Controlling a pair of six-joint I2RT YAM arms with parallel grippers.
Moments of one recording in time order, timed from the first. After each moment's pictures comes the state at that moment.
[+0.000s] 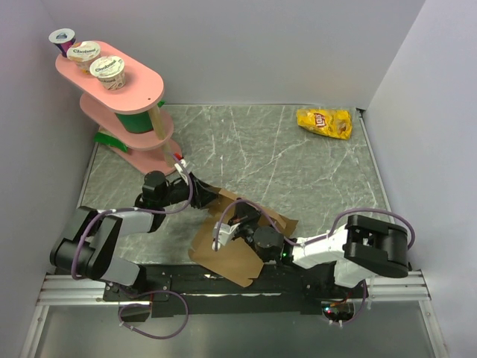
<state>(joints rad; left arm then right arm) -0.31 1.44 0.41 0.91 0.82 -0.36 1.27 1.48 0.40 1.00 0.65 -1.12</state>
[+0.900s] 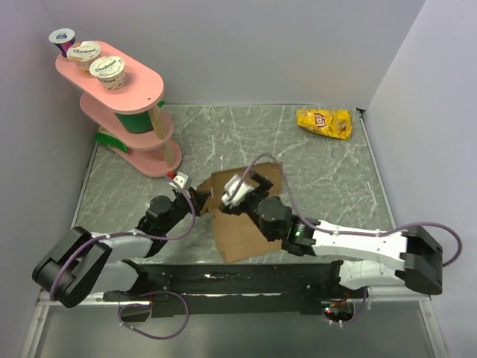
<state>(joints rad) -0.57 1.26 0.21 0.94 0.15 -0.30 1.19 1.20 0.68 0.41 0.63 -0.56</state>
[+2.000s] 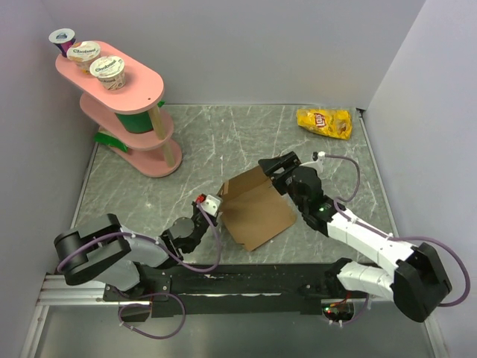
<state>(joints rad) -1.03 1.42 0.22 1.25 -0.52 0.14 0.63 1.08 0.62 0.17 0.31 1.22</state>
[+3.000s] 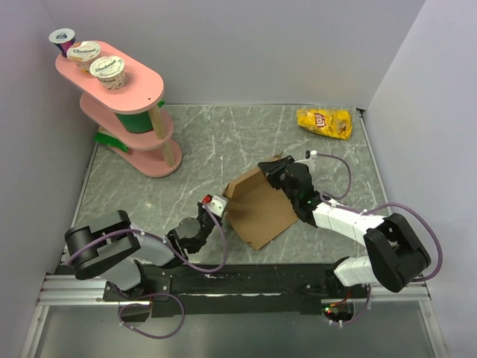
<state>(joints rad) -1.07 1.50 0.26 1.29 -0.56 0.16 0.56 1.34 0.60 0.44 0.24 1.25</state>
